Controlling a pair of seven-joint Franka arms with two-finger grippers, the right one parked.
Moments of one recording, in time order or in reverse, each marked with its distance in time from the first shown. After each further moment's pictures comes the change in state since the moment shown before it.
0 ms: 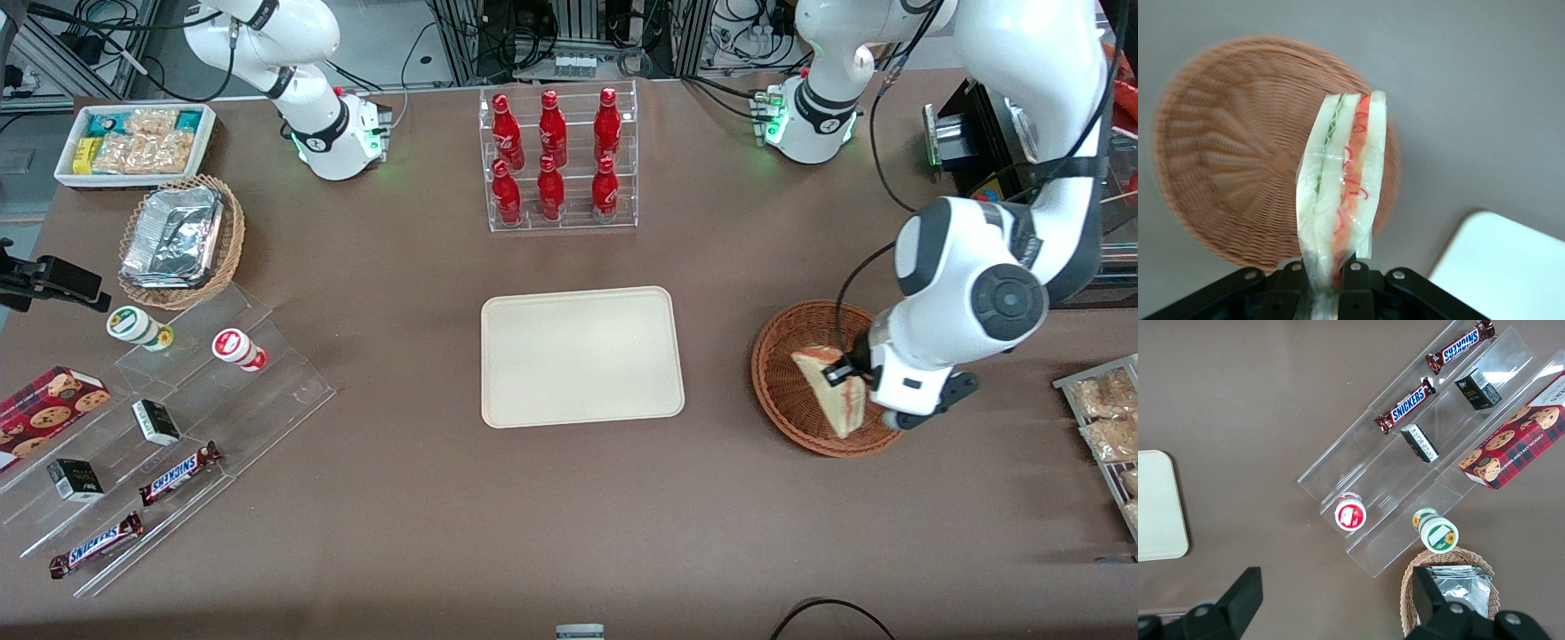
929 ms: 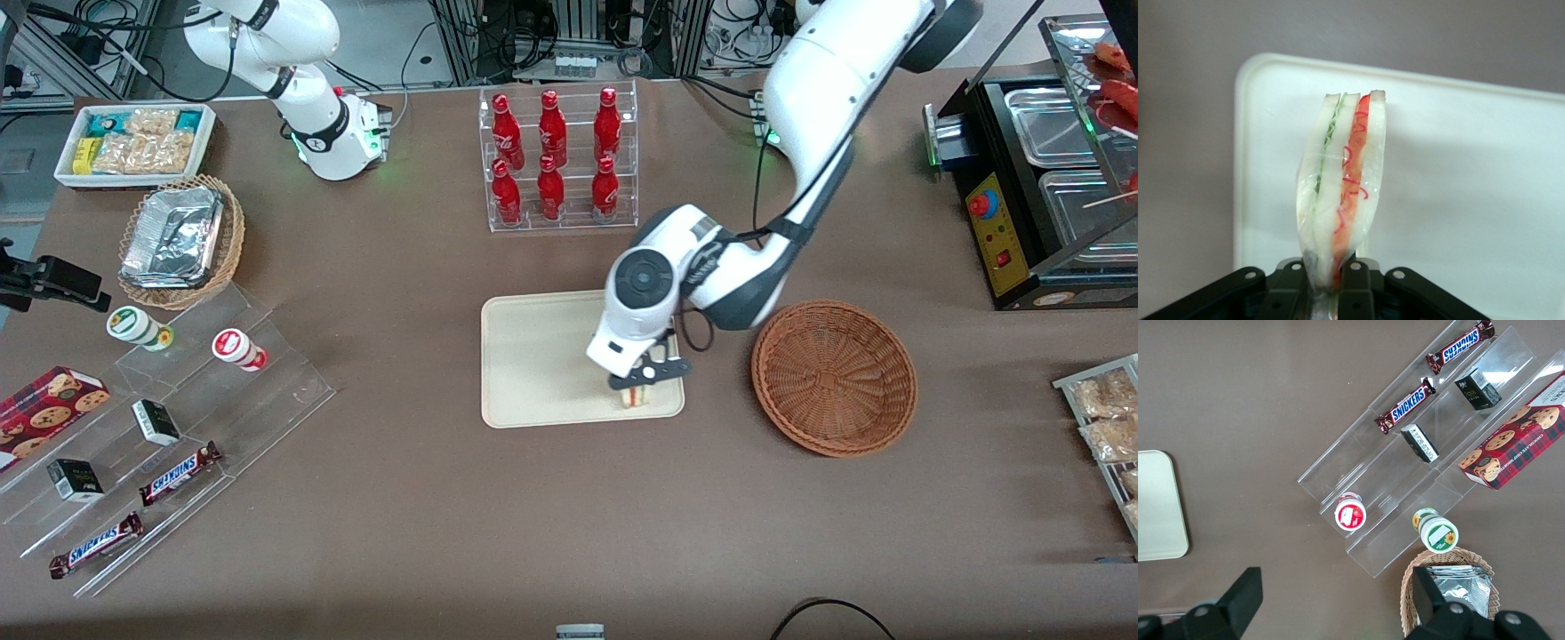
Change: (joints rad) arm -0.455 0.309 -0.064 0.221 0.140 0.063 -0.320
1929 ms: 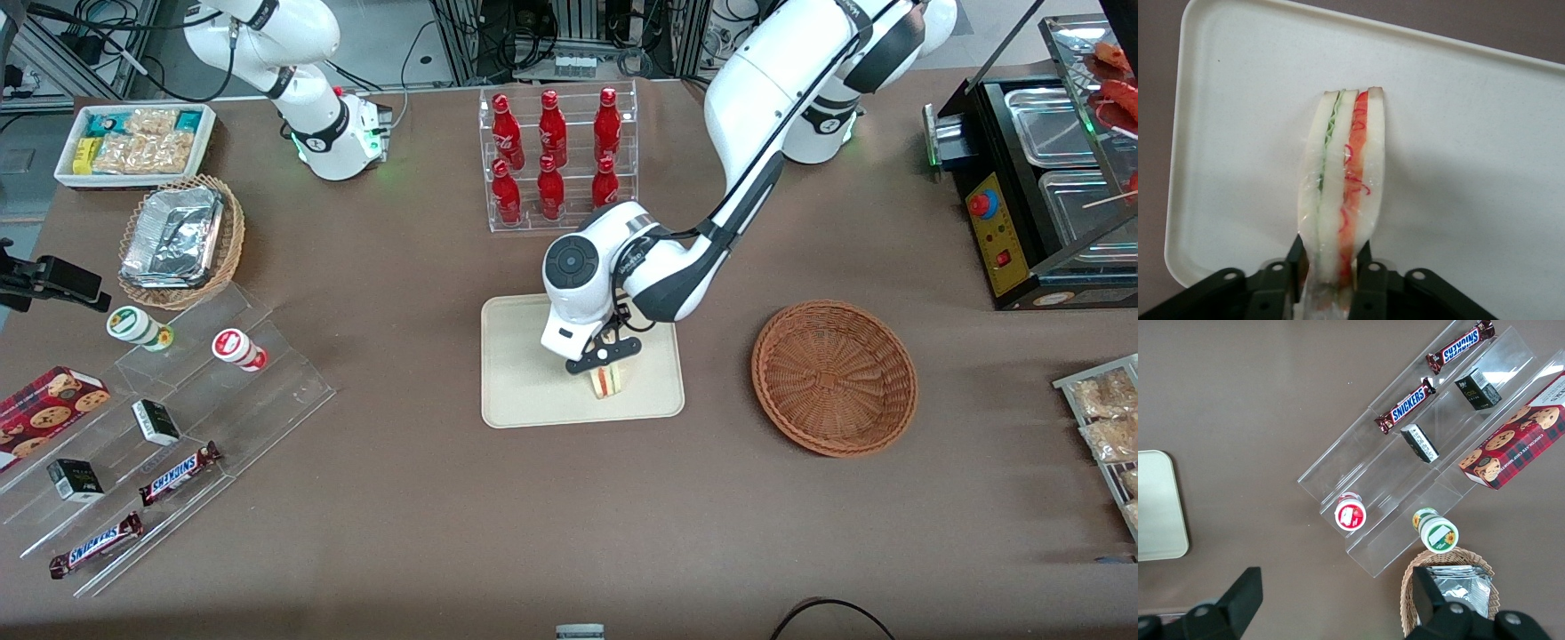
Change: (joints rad) arm -0.135 0.088 0.064 0.059 0.043 0.024 -0.198
